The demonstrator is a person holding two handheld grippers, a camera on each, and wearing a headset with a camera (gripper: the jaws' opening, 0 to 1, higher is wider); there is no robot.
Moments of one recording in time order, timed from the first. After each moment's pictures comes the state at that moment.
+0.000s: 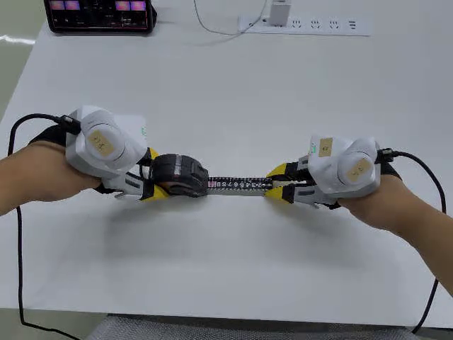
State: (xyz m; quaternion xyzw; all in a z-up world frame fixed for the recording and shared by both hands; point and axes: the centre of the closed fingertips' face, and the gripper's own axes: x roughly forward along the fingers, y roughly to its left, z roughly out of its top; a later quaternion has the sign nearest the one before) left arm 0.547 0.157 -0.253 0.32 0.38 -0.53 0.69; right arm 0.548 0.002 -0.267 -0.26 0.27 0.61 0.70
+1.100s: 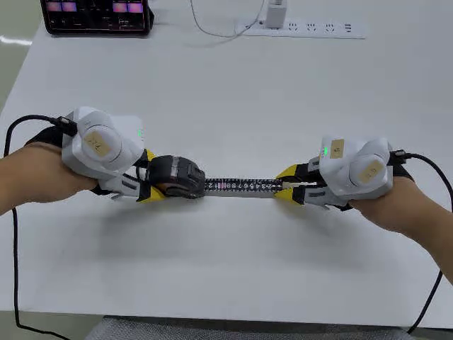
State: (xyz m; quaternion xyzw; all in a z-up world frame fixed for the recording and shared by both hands) left arm 0.547 0.157 -0.253 0.32 0.38 -0.53 0.69; right arm 0.548 -0.020 -0.264 -0.27 0.28 0.60 0.70
